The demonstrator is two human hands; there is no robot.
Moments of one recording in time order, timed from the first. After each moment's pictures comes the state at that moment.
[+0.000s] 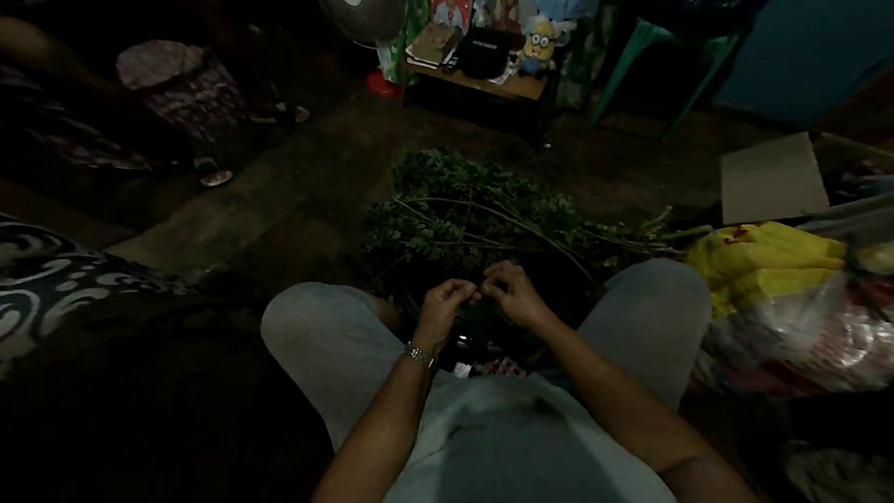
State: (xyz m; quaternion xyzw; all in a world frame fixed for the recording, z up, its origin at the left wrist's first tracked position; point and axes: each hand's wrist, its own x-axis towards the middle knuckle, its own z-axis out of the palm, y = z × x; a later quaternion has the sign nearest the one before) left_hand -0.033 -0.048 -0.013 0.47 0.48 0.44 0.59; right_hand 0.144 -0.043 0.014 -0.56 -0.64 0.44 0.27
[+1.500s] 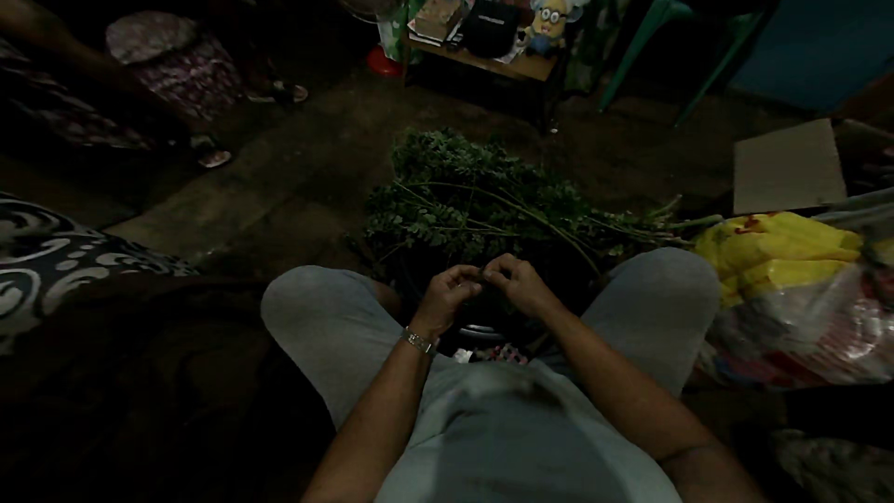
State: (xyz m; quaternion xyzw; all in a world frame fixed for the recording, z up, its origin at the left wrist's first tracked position) left_hand -0.040 -0.047 -0.021 0.49 0.41 0.42 0.64; right_hand 0.144 -0.047 0.020 -0.56 -0.61 0.49 0.27
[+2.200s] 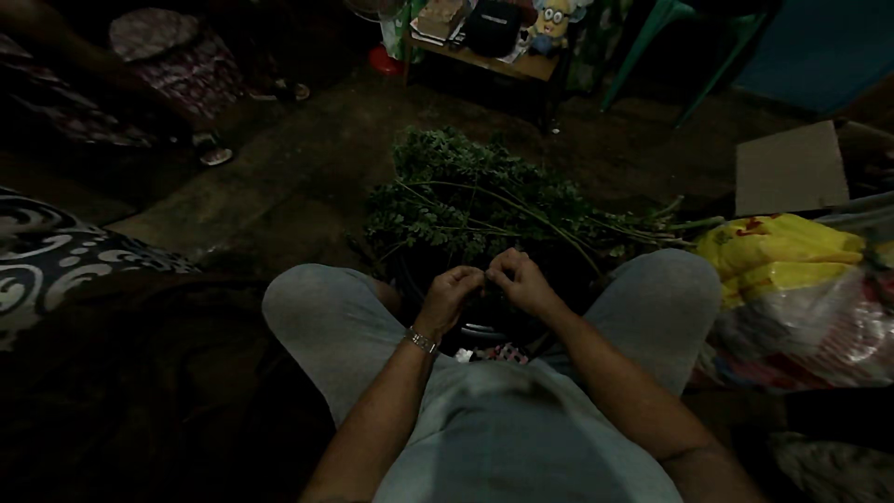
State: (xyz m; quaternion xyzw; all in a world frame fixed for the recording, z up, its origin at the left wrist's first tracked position) left_hand -0.034 -0.049 -0.020 0.47 0.40 0.44 0.66; right_hand 0.147 -0.045 0.016 -0.54 -0.67 0.42 0.28
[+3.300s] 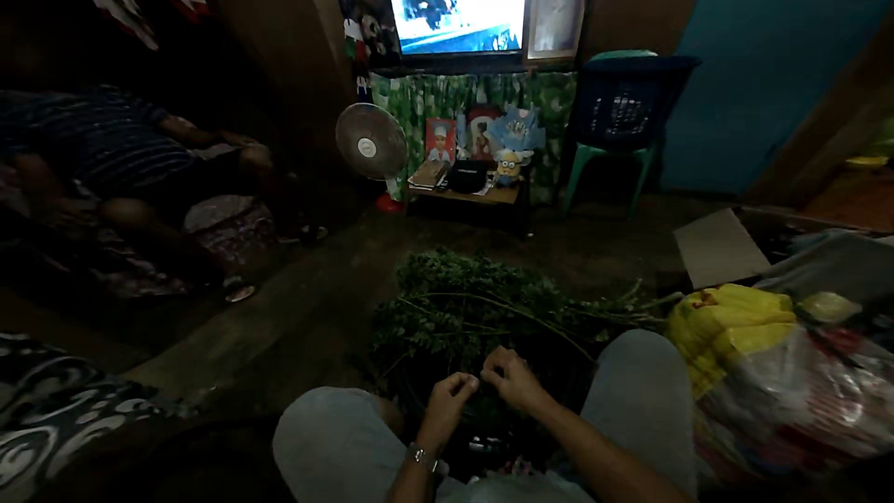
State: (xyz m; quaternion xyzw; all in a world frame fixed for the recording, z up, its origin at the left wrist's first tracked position) left_hand -0.038 -0.053 -0.004 0.59 0.52 0.33 0.53; right_hand 0.150 -0.047 0.017 -0.55 -0.67 0.42 0.27
